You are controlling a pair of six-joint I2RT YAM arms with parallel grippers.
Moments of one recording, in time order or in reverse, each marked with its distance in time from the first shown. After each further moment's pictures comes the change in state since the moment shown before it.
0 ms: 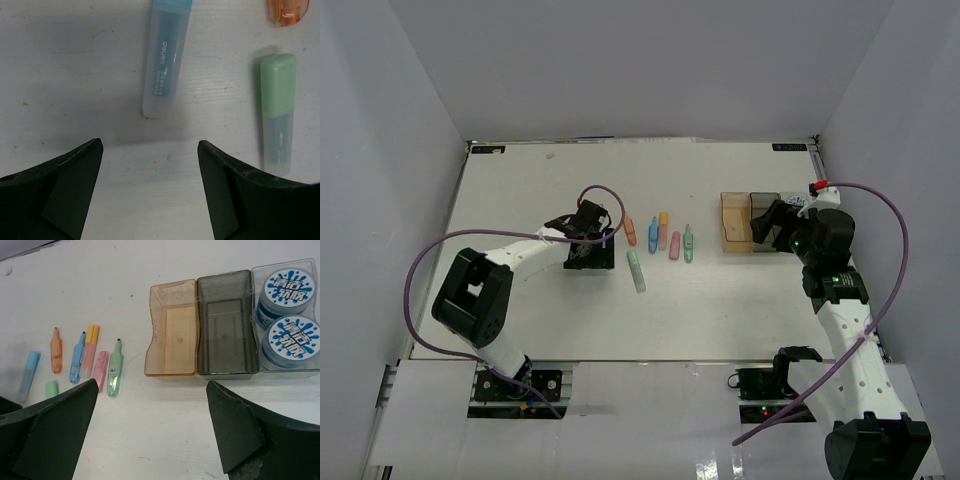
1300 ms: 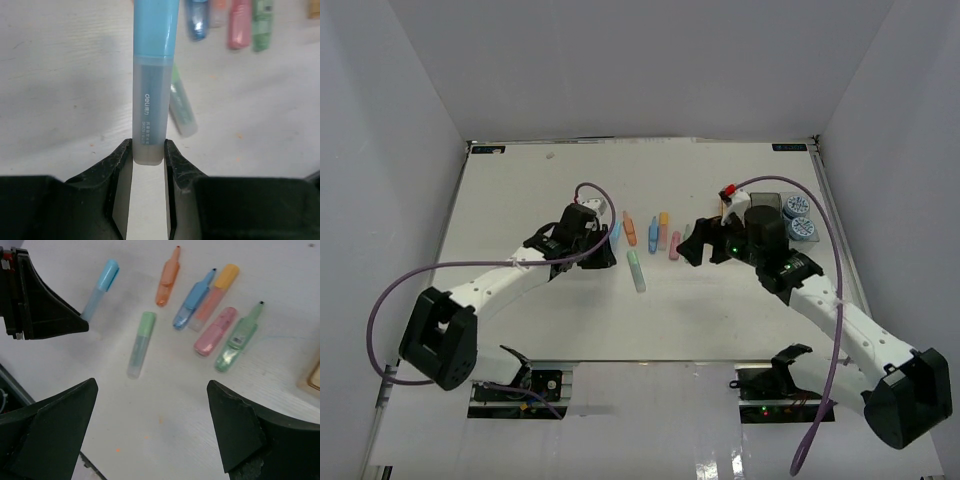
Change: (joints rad) left arm -0.037 -0.185 -0.088 0.123 0.174 -0.038; right arm 0.468 0.171 -0.008 0.108 -0.112 0.017
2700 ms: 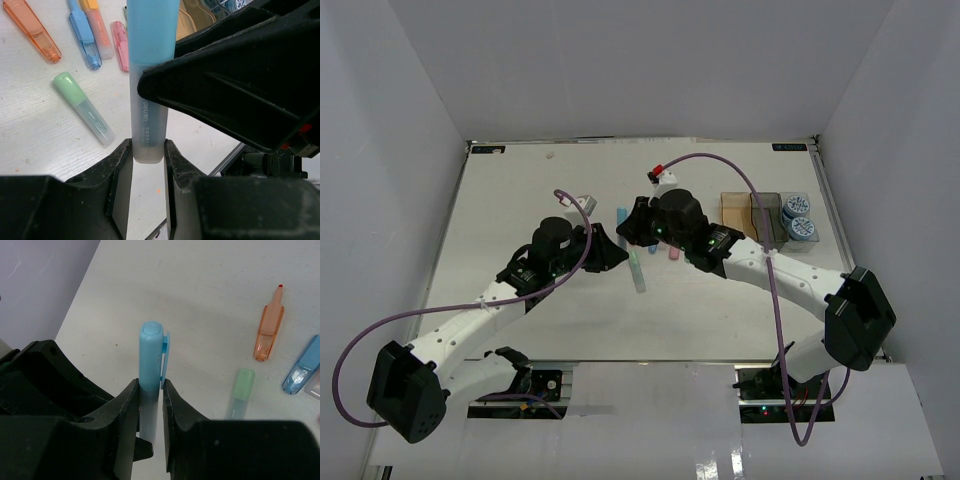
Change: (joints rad) left arm -0.032 -0.360 -0.194 0.312 0.211 -0.129; right arm 0.403 0.489 0.389 0.170 0.284 0.311
